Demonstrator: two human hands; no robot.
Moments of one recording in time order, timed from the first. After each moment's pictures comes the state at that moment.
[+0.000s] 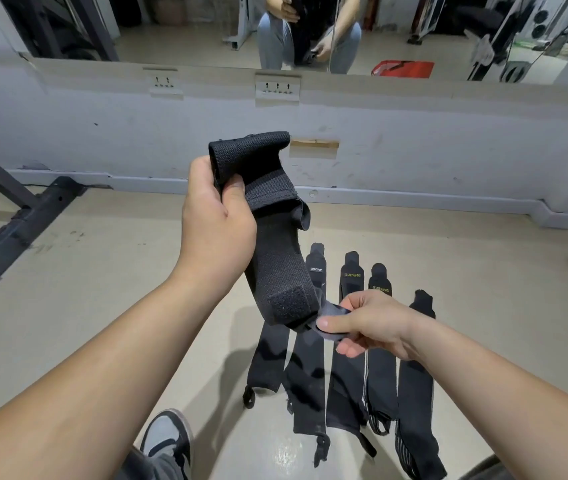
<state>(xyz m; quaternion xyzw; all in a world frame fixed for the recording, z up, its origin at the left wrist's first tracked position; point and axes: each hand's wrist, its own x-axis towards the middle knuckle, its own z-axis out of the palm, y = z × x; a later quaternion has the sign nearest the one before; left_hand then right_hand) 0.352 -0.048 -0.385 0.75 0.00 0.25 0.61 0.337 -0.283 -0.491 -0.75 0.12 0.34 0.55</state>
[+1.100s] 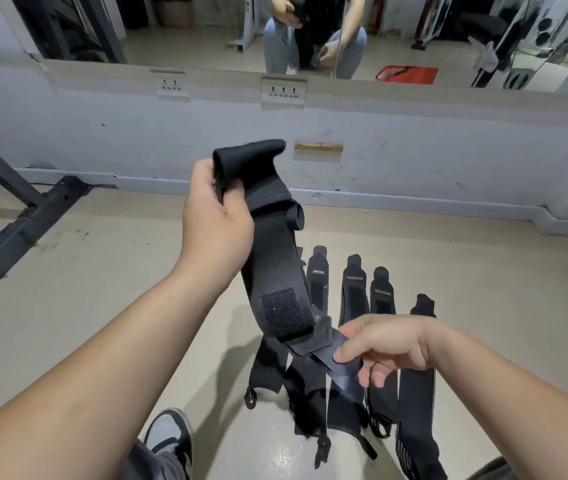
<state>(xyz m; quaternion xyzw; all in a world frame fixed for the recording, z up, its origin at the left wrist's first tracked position) 0.354 -0.038 -0.384 0.75 0.06 0.24 0.61 0.333 -0.293 -0.489 -0.71 0.03 0.53 0.46</state>
